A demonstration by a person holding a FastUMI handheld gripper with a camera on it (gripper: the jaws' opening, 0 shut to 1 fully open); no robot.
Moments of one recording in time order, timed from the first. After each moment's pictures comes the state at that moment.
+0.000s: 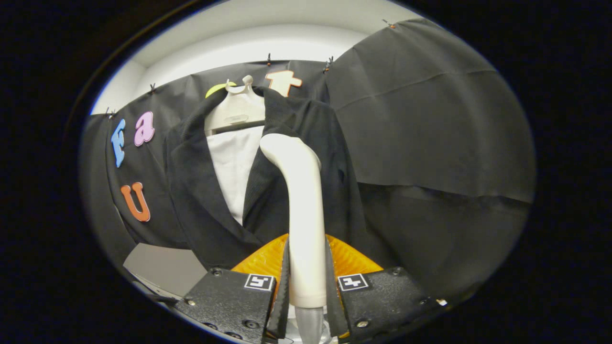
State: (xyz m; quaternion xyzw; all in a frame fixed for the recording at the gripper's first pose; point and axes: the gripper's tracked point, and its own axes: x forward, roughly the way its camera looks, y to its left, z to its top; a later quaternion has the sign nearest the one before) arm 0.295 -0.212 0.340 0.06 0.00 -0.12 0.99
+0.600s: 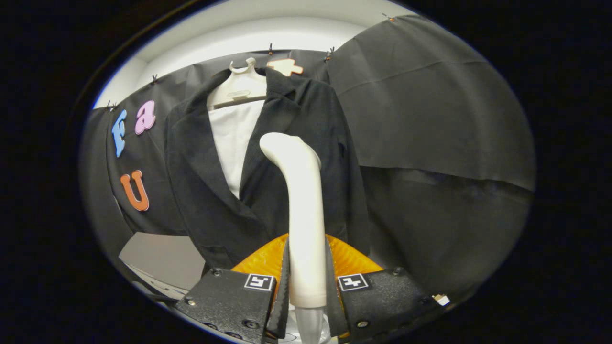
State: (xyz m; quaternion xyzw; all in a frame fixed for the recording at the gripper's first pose) arm 0.303 -0.209 0.287 0.06 0.03 -0.12 0.99
